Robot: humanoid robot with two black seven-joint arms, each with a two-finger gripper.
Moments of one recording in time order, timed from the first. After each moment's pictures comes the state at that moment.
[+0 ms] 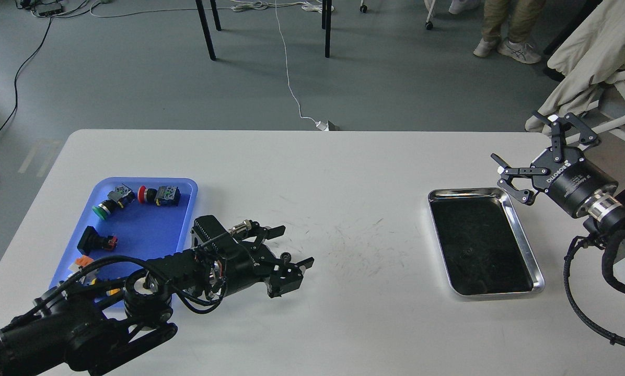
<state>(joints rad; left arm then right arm) -0.49 0.37 -0.39 -1.25 2.18 0.09 -0.17 0.66 -0.87 0.27 1.14 0.45 0.49 0.32</state>
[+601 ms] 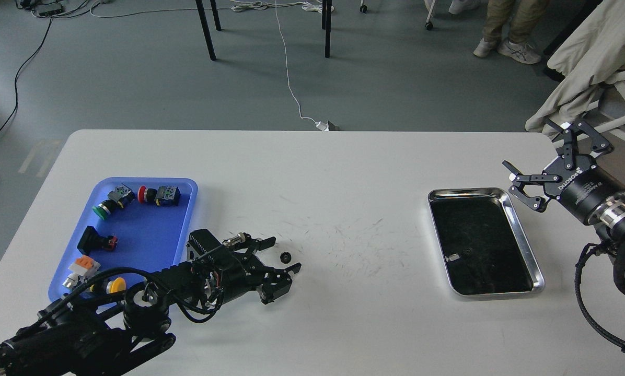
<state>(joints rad) -0.46 0.35 -0.37 -1.12 2.18 0.13 -0.18 0.64 -0.88 0.27 1.13 0.45 0.49 0.32</state>
